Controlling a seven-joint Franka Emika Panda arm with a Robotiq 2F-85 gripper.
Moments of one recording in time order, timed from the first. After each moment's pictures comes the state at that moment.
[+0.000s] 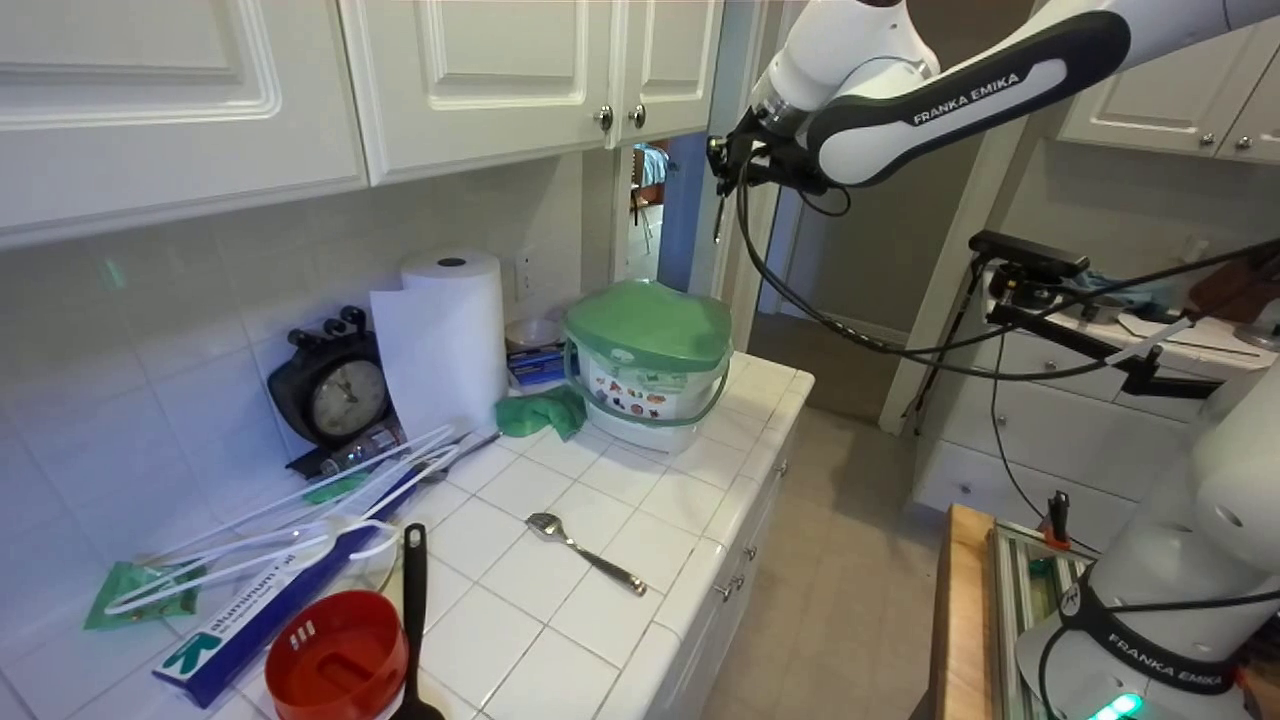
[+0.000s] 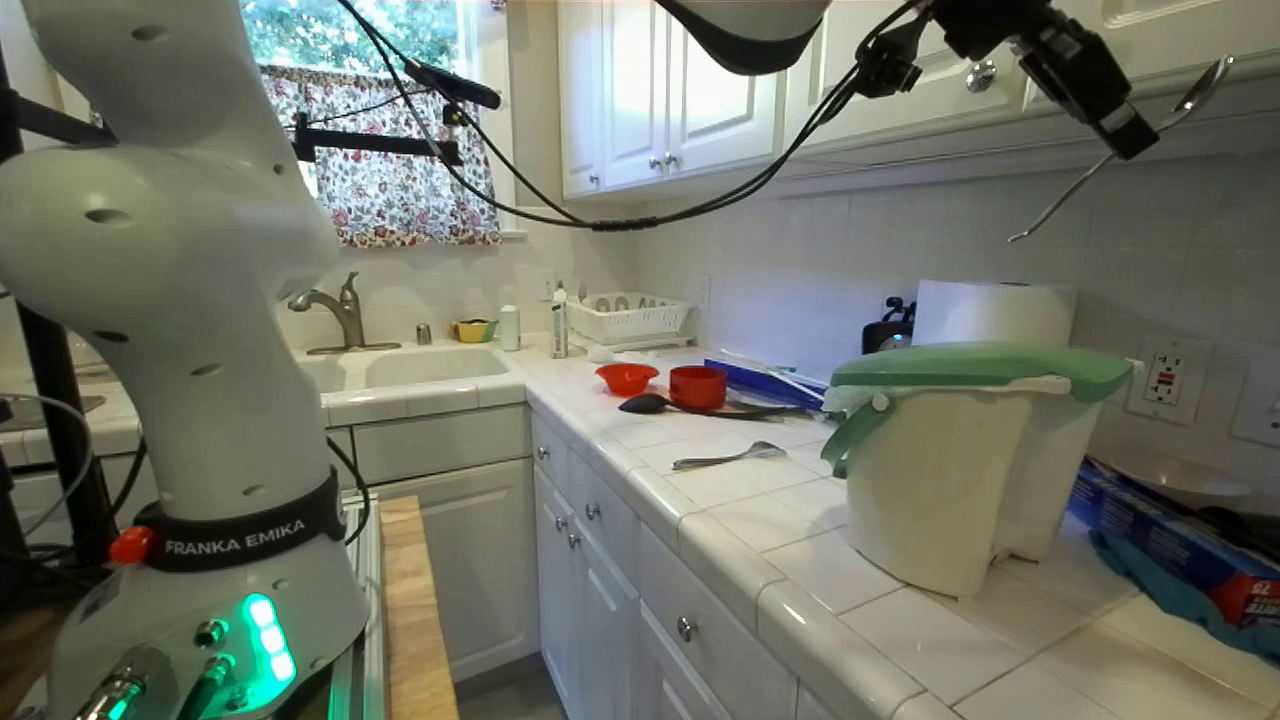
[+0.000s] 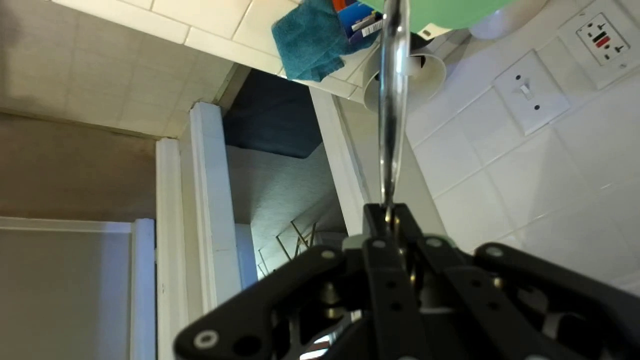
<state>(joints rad) -0.32 -0.11 -0.07 -2.12 -0.61 2.69 1.11</state>
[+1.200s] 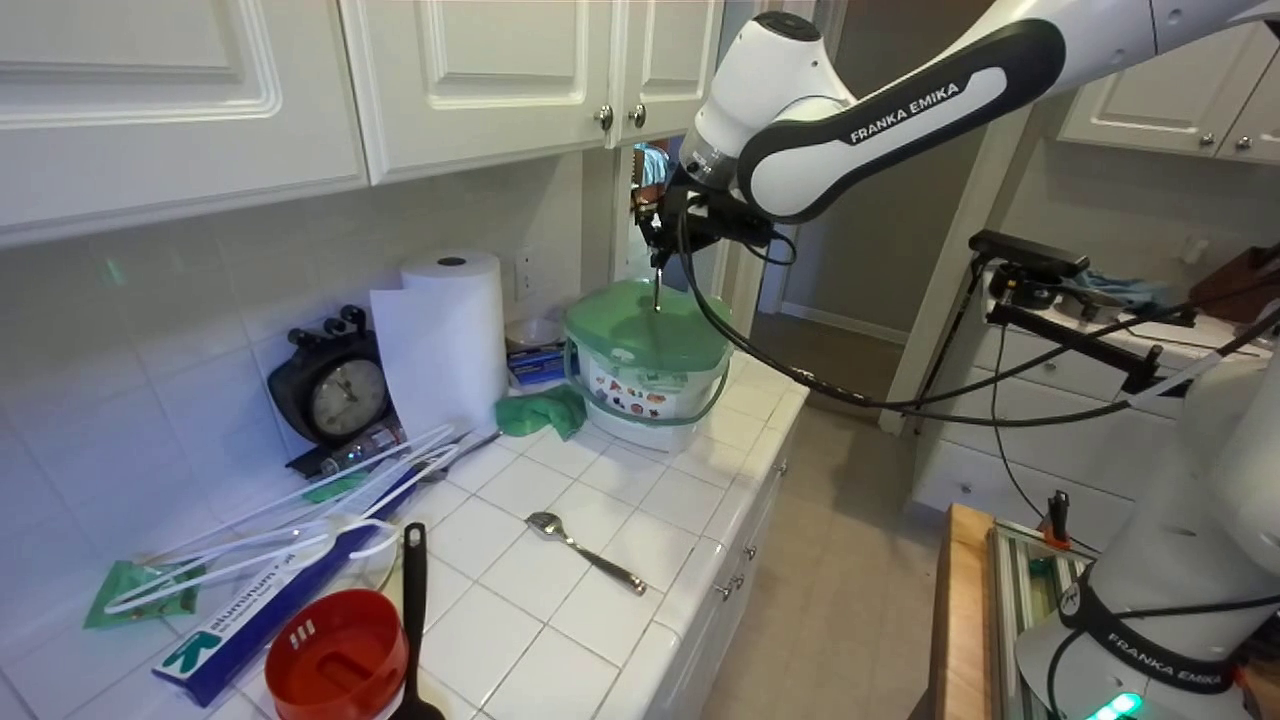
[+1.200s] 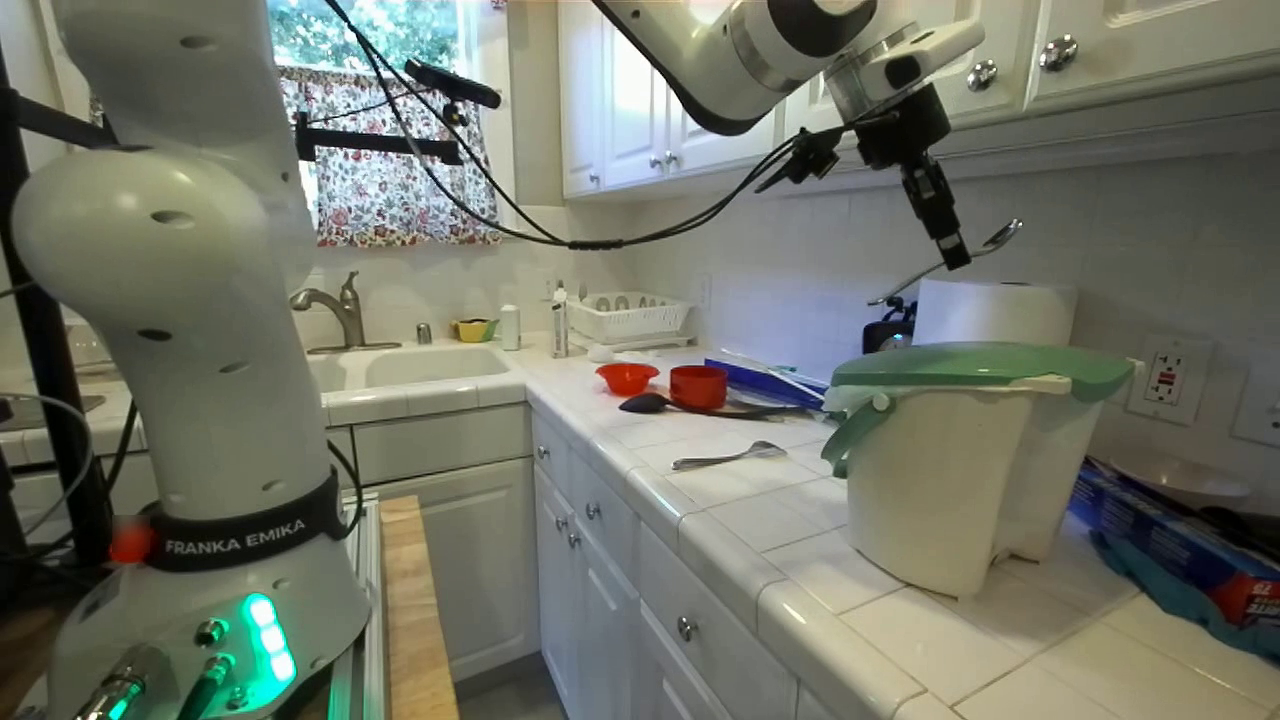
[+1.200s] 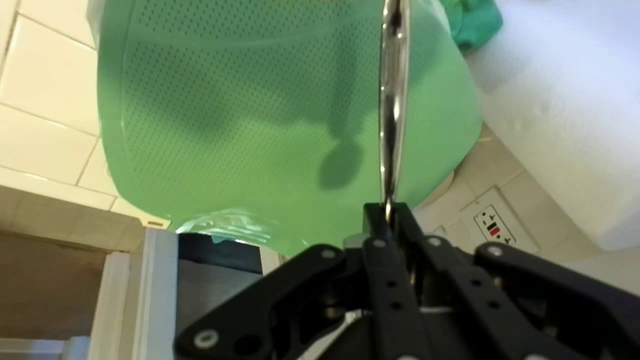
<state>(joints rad) -0.11 0.00 -0.06 -2.11 -0.33 2.62 1.01</state>
